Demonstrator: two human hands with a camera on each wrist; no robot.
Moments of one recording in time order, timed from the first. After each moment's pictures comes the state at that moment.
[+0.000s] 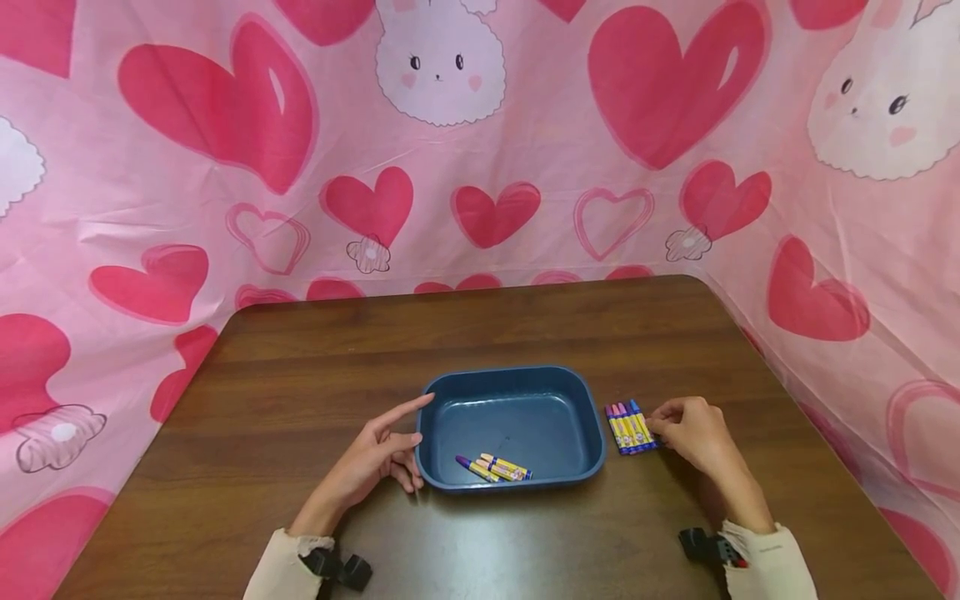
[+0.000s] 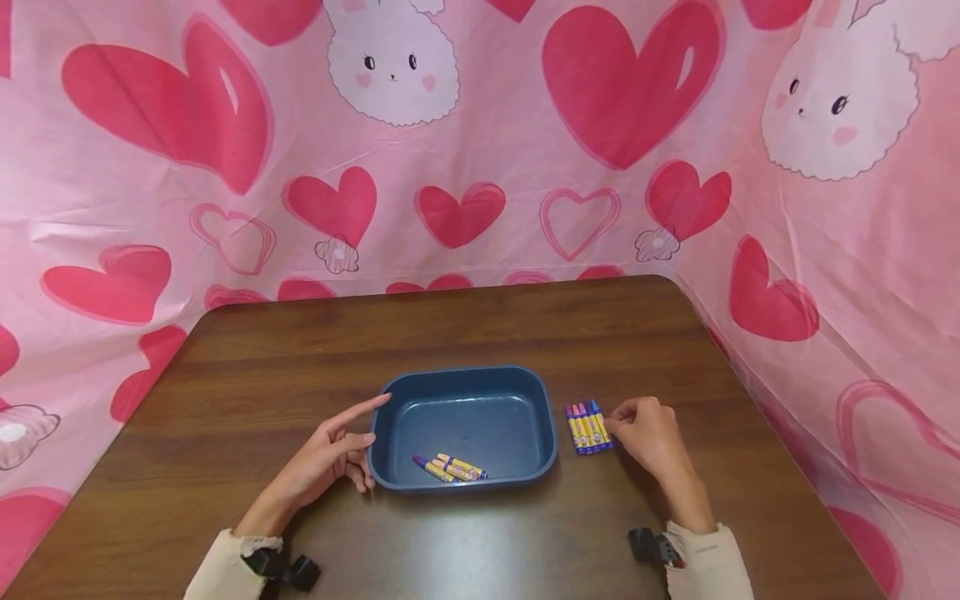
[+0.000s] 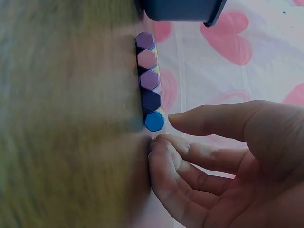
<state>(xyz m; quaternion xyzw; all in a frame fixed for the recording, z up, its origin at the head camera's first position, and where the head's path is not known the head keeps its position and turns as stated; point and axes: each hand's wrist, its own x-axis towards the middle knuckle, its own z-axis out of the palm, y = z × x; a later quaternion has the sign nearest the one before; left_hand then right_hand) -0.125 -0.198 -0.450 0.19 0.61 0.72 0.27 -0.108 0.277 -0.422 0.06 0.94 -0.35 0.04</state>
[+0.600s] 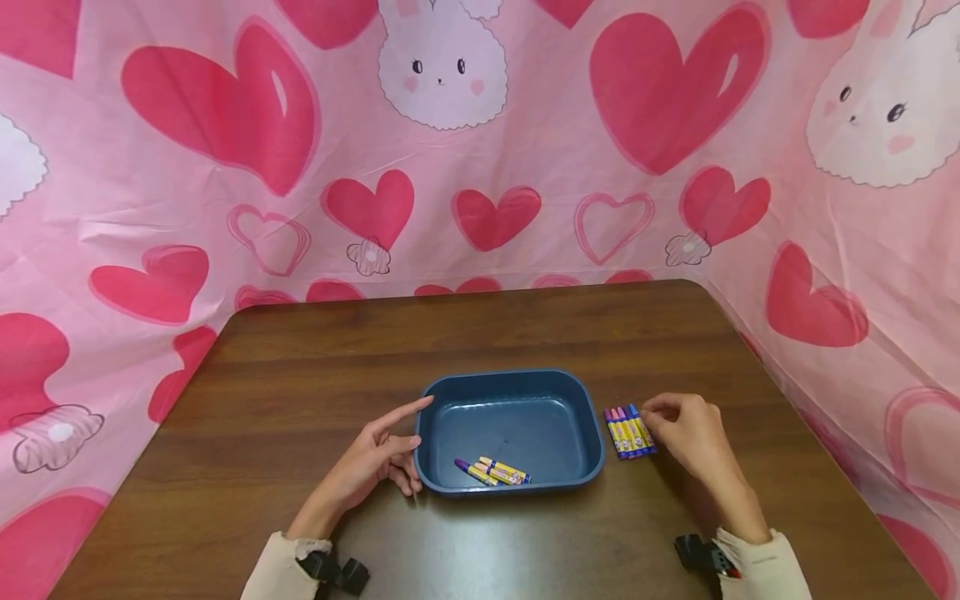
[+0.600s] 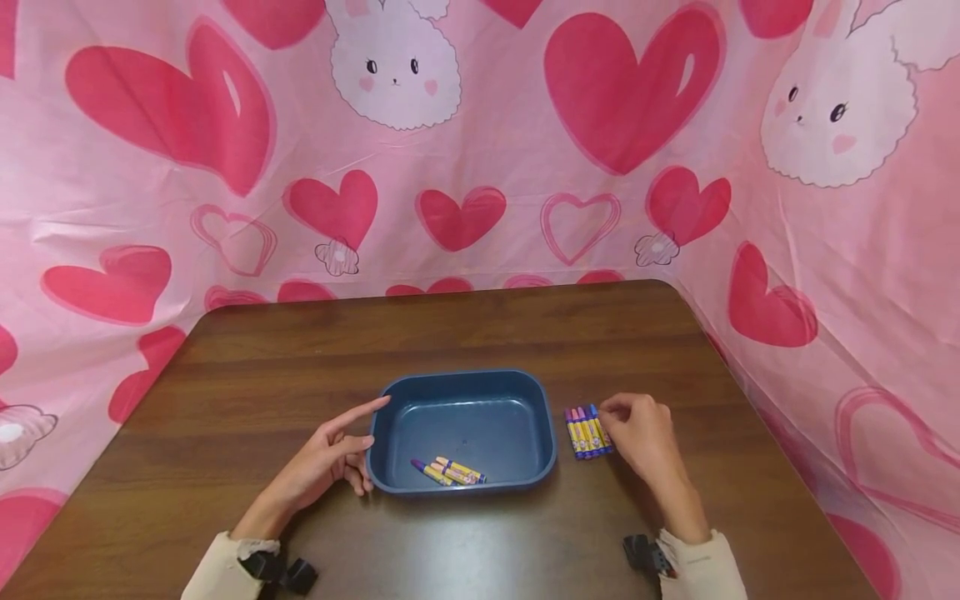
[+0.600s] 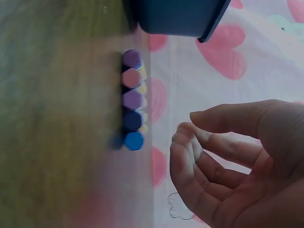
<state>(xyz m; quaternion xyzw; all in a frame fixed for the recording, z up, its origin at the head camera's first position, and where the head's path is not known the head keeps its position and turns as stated) -0.125 -0.199 -0.450 0.19 0.61 0.72 0.27 -0.105 0.262 -0.411 0.02 0.94 -0.32 -0.08</state>
